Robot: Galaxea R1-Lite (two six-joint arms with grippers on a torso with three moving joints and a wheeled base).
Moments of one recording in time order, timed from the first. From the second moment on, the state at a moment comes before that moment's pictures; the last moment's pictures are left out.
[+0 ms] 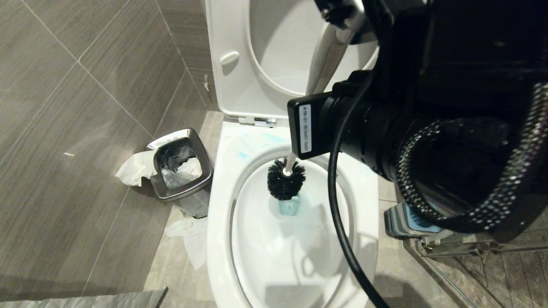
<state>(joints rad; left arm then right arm) -0.01 0.00 0.00 0.02 -0.03 0.09 1.09 1.69 -1.48 -0.11 -0.73 -0.01</state>
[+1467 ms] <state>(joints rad) -0.01 0.00 0.00 0.02 -0.03 0.10 0.94 2.00 -1.29 -0.35 -0.70 0.17</state>
